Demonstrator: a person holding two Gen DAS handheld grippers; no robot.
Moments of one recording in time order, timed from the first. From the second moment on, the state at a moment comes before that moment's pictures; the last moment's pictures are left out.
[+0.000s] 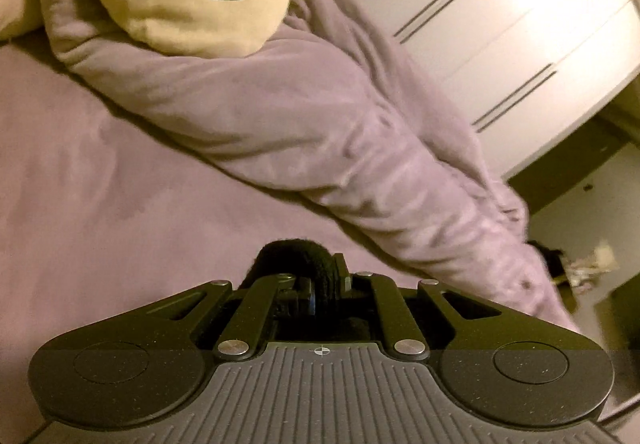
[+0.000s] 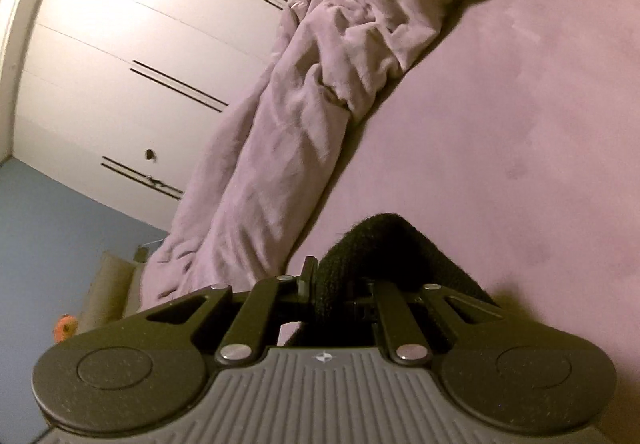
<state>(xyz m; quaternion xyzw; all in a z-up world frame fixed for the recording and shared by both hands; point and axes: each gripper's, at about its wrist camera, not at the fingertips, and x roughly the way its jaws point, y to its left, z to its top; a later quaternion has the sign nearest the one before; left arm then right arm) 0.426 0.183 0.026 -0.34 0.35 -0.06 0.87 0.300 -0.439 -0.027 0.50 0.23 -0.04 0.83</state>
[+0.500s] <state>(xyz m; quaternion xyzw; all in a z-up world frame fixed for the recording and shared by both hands) 0.421 0.168 -0.010 -0.26 0.34 0.04 0.90 0.302 -0.433 -0.045 0.42 0.18 -0.07 0.89</state>
